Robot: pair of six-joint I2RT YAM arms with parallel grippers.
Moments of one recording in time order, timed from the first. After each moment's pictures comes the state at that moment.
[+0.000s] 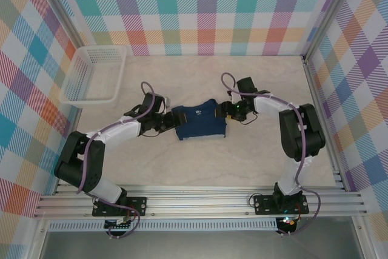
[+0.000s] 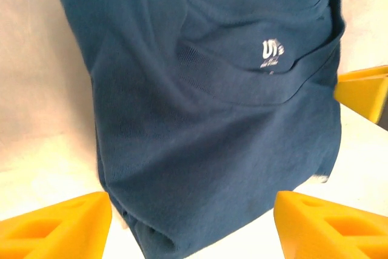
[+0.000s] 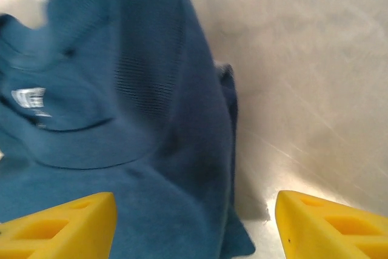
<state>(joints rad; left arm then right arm) -0.43 1.53 0.86 -0.24 0.36 -0.69 0.32 1.87 1.17 -0.47 -0.48 0.34</state>
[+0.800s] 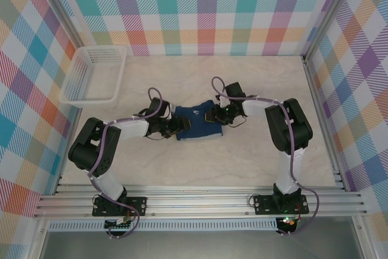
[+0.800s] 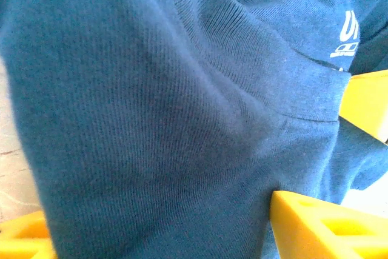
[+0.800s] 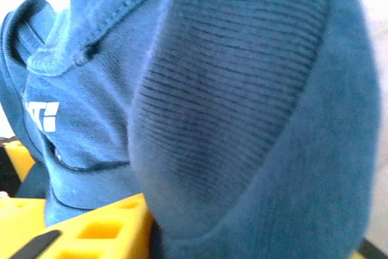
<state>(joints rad) -0.44 1.71 0.84 -0.08 0.44 -0.75 0.42 1.98 1.18 -0.29 -0.62 0.50</state>
